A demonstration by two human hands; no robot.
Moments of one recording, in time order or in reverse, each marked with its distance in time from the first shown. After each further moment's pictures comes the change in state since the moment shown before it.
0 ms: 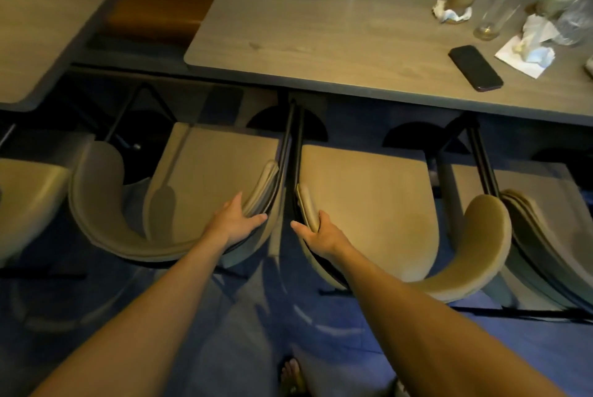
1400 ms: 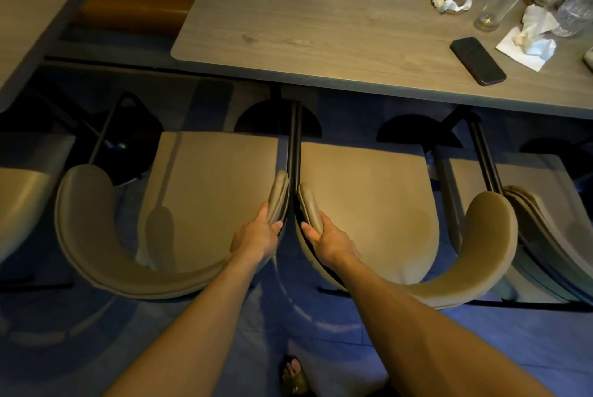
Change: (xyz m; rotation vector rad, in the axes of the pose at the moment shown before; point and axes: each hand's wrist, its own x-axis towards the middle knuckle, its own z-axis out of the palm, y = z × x) left_hand 0.006 0.022 0.044 0.113 -0.021 -0.051; right_hand 0.025 0.005 0.016 -0.098 0.154 0.068
